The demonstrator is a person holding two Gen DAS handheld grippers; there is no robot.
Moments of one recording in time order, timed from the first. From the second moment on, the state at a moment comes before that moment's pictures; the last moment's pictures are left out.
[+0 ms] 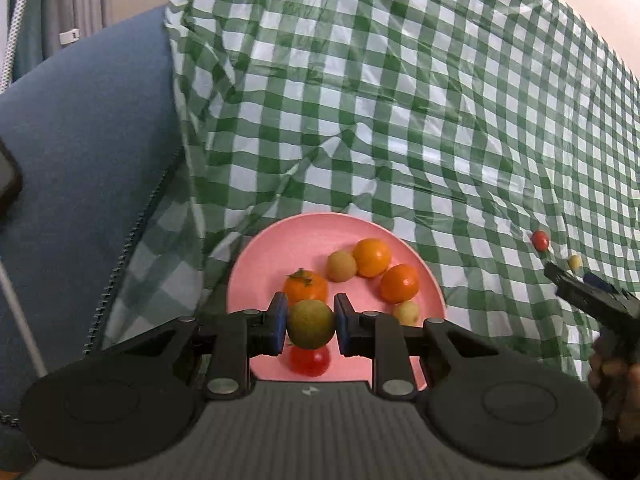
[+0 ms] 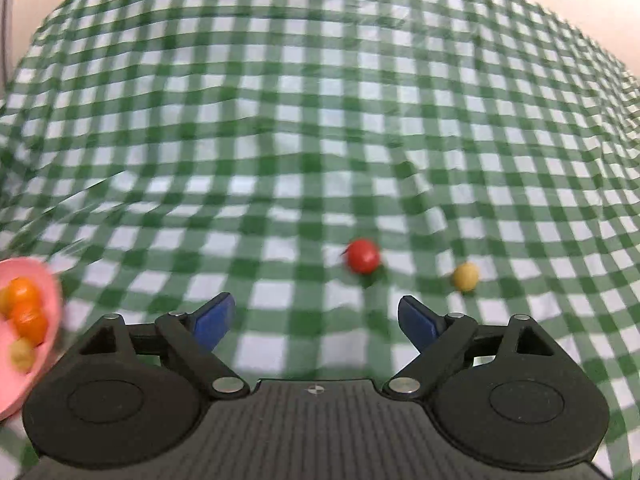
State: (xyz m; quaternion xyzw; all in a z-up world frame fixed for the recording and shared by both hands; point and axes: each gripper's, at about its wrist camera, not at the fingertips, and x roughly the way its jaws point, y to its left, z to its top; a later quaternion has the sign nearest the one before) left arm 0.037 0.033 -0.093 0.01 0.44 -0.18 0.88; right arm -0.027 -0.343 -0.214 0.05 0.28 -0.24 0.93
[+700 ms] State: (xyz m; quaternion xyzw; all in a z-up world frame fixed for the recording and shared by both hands) left arm 0.046 0.003 -0.094 0.03 0.43 -0.20 0.88; right arm 0.015 -0.312 -0.202 0.08 0.29 -0.14 0.94
